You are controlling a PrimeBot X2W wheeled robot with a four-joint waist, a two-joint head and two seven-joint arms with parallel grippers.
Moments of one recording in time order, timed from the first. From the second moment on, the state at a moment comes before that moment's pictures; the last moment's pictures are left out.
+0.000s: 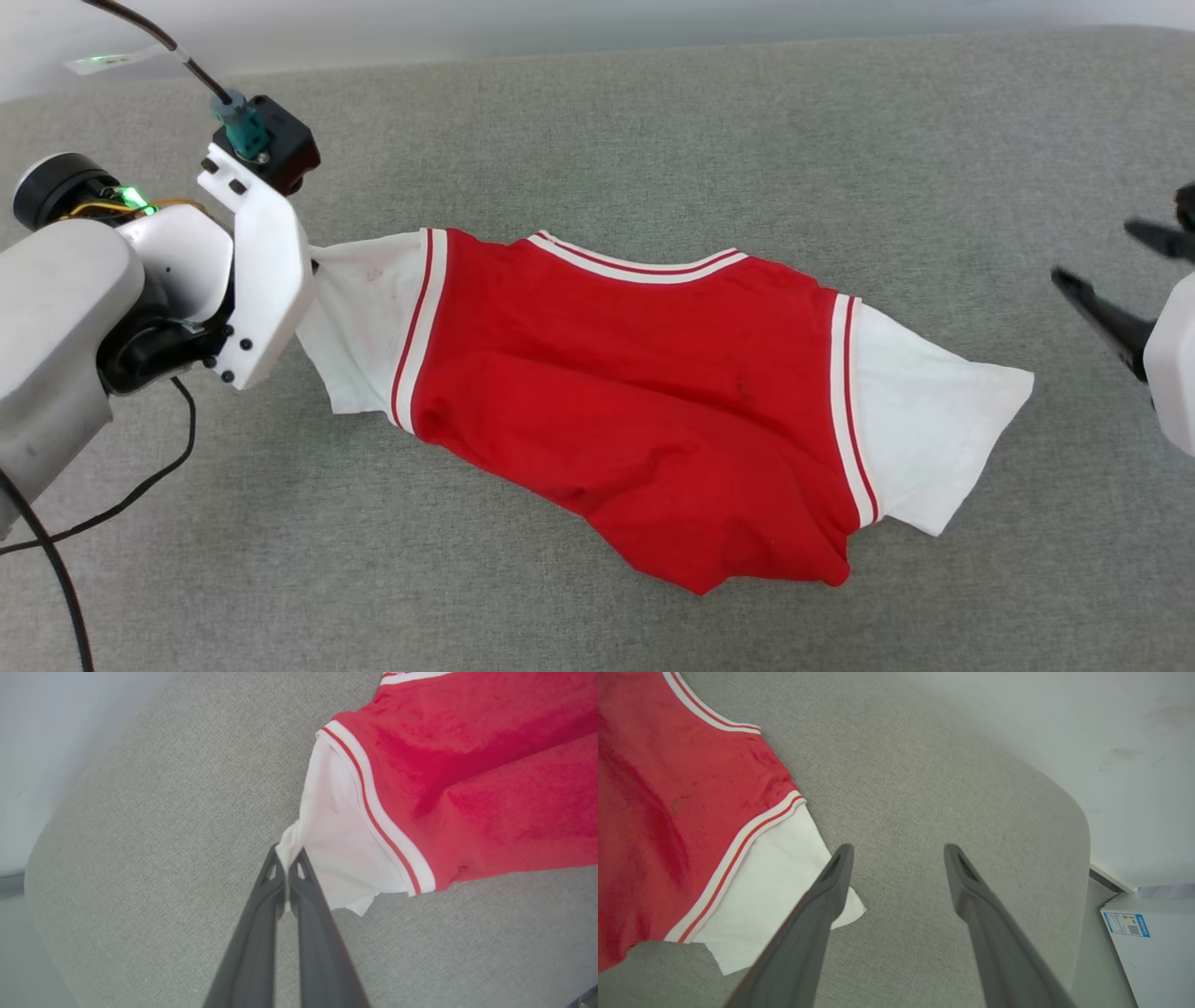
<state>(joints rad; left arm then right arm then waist) -1.20 0.84 -1.25 0.34 -1.04 -0.13 0.58 -0.54 -0.81 0.38 -0.05 0.58 0.13 0.59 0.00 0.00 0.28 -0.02</state>
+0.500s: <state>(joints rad) -1.24 0.77 -1.25 0.35 -1.02 -0.13 0.53 -0.67 -0.79 0.56 0.24 0.86 0.13 0.97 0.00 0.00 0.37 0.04</state>
